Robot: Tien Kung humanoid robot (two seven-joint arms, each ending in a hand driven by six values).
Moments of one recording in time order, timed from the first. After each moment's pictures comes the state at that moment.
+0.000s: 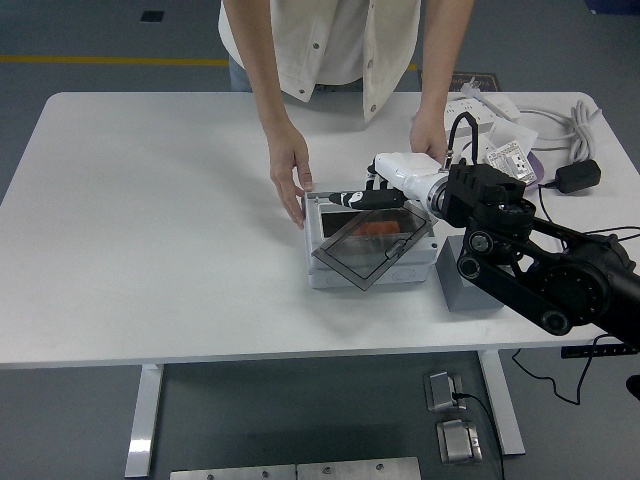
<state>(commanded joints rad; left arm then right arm) 0.04 0.27 -0.49 -0.18 0.54 0.12 0.04 0.80 -0.34 0.62 1.30 -1.76 0.16 -0.49</state>
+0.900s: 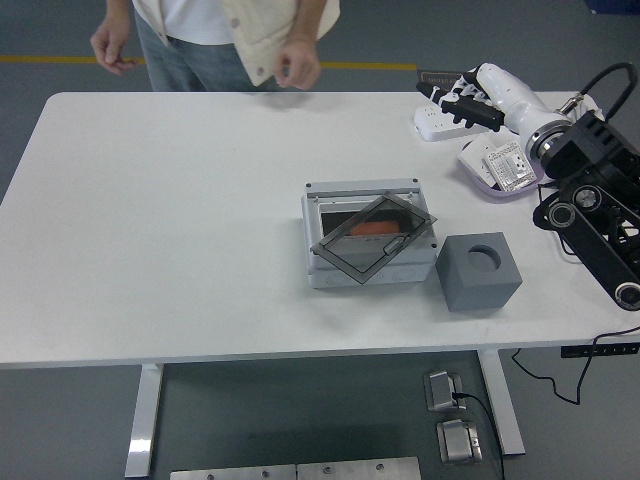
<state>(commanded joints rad) 0.05 0.26 -0.54 -0.18 0.59 0.12 0.05 0.61 -0.43 1.14 1.35 -1.66 -0.02 -0.29</state>
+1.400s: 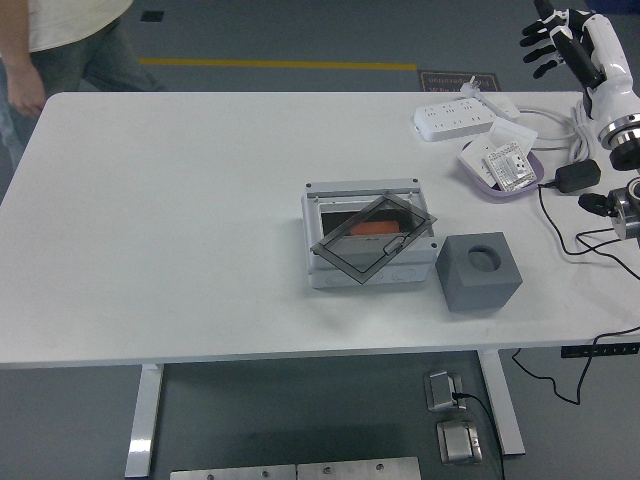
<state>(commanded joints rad) 0.05 0.26 -0.54 -0.18 0.58 0.12 0.06 0.50 -0.38 1.39 1.23 -1.25 -0.11 0.06</state>
